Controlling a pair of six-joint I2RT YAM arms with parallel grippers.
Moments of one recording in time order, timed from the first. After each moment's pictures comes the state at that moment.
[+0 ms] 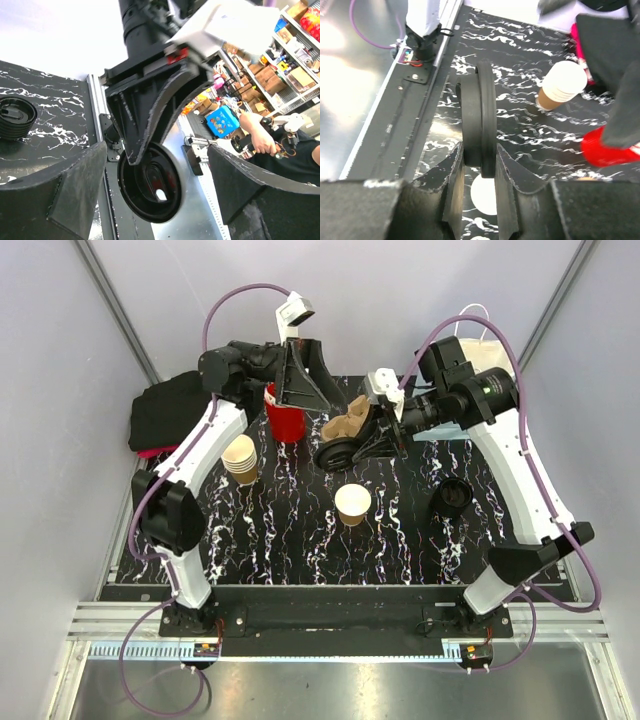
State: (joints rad) left arm -0.40 1.82 1.77 1.03 1.49 -1.64; right arm 0.47 1.63 2.11 -1.36 -1.12 -0.98
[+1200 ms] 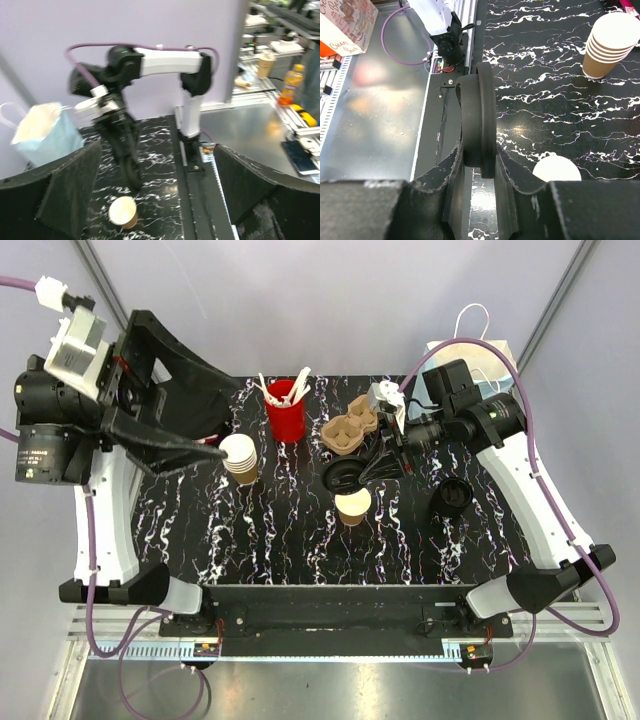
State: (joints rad) left arm -0.05 1.42 2.10 1.33 1.50 -1.90; right arm 0.47 1.45 1.81 -1.21 -1.09 -0.62
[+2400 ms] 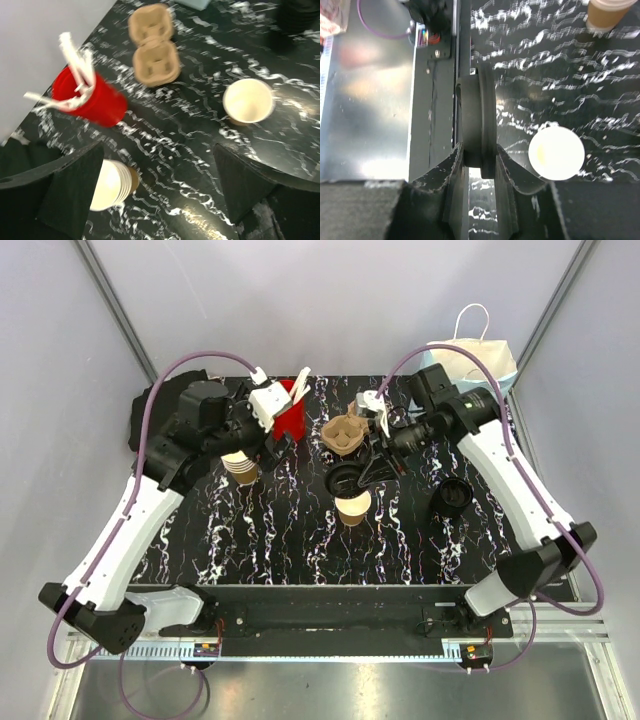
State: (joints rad) left arm -0.48 1.20 1.48 -0.73 0.28 0.39; right arm 0.47 1.53 1.78 -1.27 -0.99 -0.67
